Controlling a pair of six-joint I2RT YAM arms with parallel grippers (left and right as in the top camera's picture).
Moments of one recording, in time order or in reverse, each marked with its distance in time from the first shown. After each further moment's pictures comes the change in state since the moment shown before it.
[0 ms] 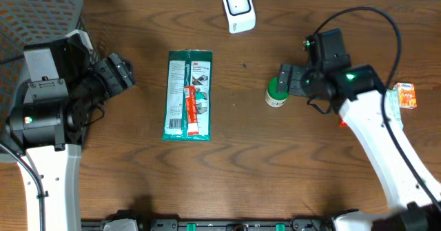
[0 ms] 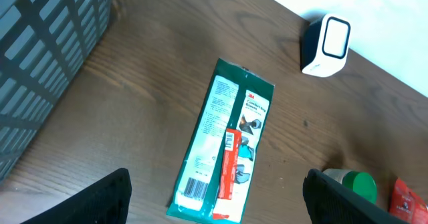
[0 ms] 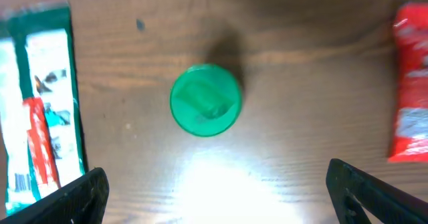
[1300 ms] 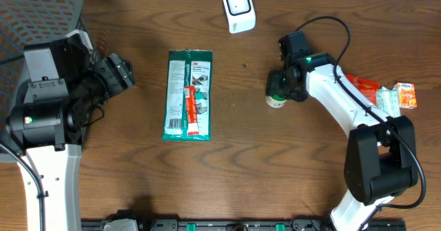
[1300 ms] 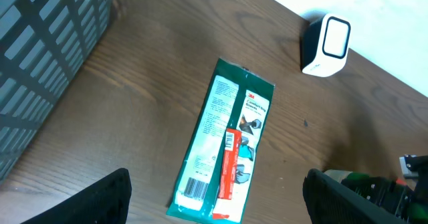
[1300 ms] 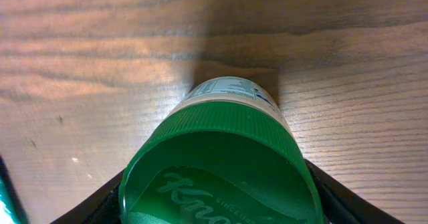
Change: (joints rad) left arm 0.000 0.000 0.000 0.000 0.000 0.000; right arm 0.007 0.363 0.004 0.147 -0.058 0.014
